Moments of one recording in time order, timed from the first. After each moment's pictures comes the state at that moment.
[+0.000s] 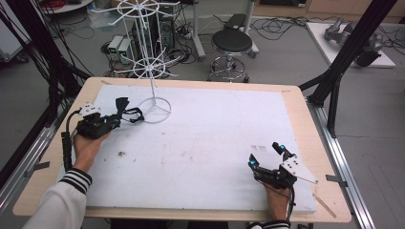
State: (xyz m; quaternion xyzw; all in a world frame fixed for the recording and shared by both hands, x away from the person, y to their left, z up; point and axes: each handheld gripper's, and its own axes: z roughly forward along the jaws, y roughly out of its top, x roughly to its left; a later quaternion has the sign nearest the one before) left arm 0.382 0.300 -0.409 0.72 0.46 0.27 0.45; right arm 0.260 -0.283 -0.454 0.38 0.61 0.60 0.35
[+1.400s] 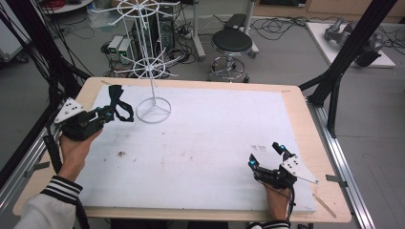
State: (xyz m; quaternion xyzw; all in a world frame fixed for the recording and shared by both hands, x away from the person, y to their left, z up) left arm 0.341 0.298 -0.356 0.68 0.40 0.31 0.53; right arm 0.259 -0.283 -0.454 0.38 0.61 0.60 0.35
